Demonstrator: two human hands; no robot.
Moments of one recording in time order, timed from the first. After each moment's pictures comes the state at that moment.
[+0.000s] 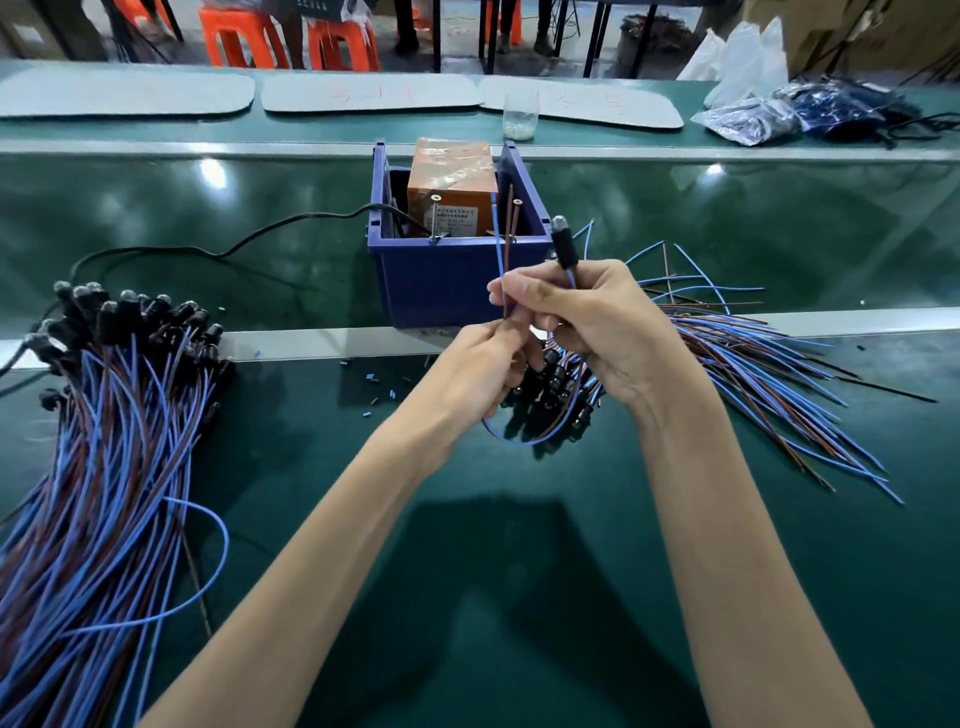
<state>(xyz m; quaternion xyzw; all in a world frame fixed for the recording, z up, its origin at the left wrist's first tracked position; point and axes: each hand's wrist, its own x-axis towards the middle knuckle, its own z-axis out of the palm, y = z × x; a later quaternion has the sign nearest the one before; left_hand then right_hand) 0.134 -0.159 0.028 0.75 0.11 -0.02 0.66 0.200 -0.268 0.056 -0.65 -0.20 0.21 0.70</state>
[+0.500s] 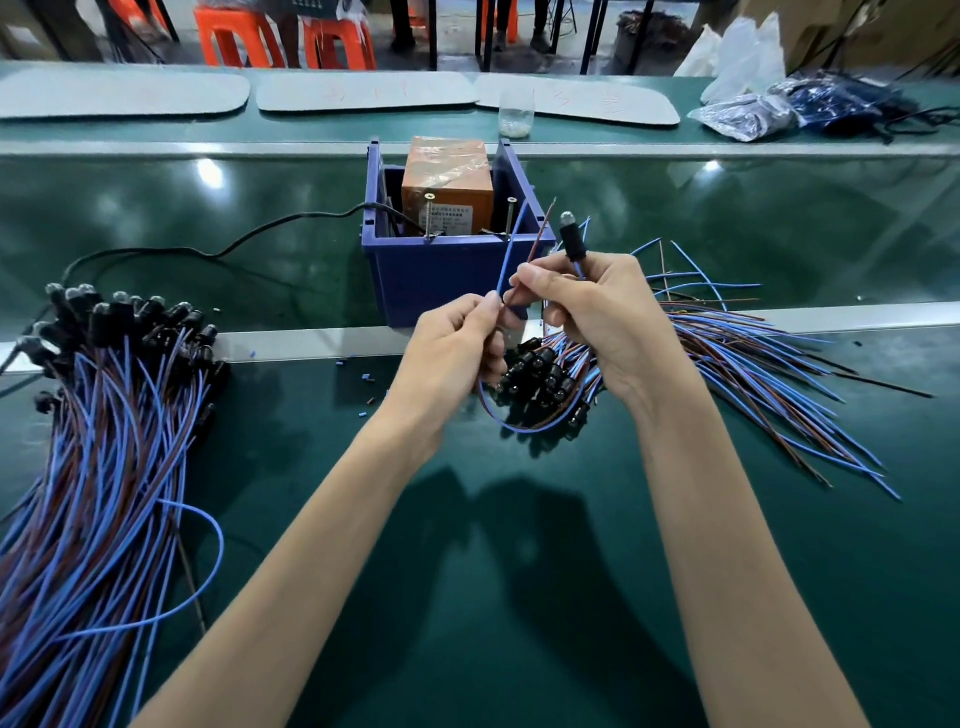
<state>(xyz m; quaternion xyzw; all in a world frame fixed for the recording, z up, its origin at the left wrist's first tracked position) 0.138 -0.154 0.025 0.68 0.13 0.10 0.72 0.208 -0.267 0.052 -0.71 -0.15 0.12 0.68</state>
